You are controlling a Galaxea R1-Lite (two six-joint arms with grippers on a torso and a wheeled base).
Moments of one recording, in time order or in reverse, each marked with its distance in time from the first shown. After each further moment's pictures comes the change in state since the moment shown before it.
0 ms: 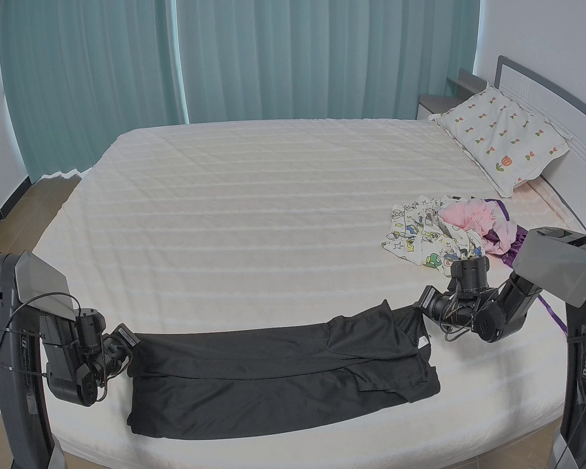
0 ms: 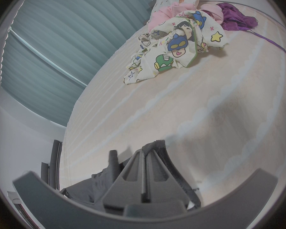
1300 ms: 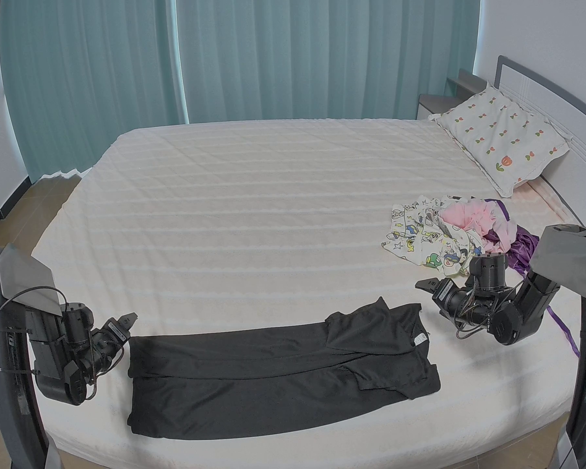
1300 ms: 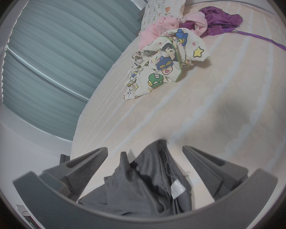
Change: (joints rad) left arm 0.024 -0.088 0.064 0.000 -0.019 -0.005; right arm -0.039 -0.078 0.121 -0.114 -0.006 0.105
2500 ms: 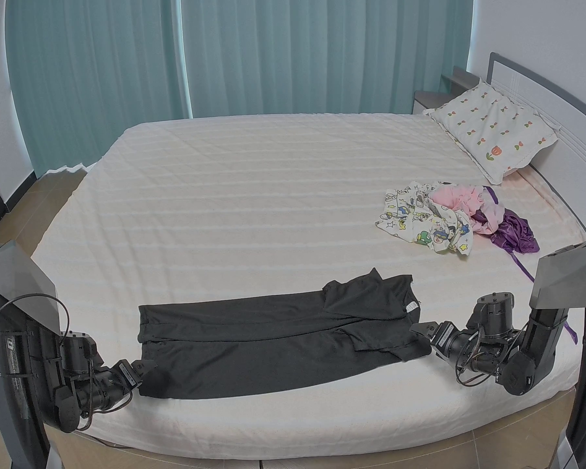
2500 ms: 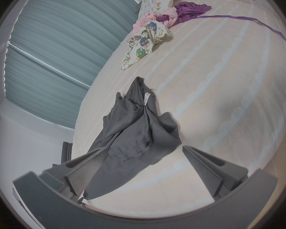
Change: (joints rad) left arm -0.074 -0.057 0.296 0.000 -0.127 0.051; right arm 0.116 -0.070 0.431 -0.306 -0.025 0.056
